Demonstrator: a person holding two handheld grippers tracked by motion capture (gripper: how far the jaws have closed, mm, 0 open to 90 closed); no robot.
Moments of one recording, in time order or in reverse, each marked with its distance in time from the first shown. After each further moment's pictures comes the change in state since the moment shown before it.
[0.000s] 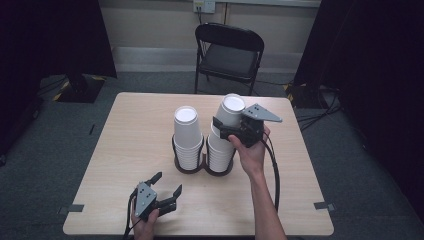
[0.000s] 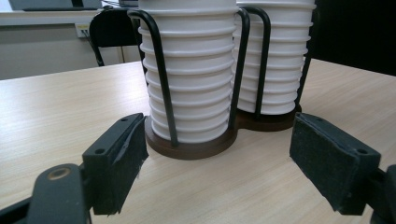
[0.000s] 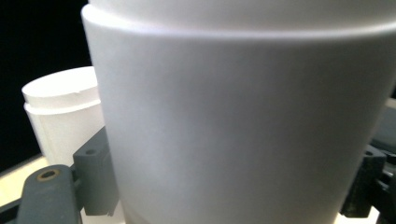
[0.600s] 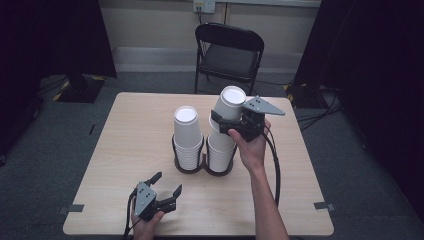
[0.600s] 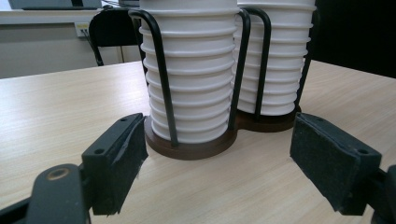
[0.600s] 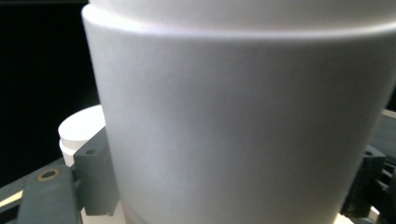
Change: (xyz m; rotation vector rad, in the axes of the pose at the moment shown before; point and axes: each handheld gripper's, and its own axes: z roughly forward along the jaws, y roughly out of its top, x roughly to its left) left arm 0.001 0.000 0.000 0.000 -0.006 -0.010; right arm 0.004 0.025 -0.004 -0.041 0.045 0.013
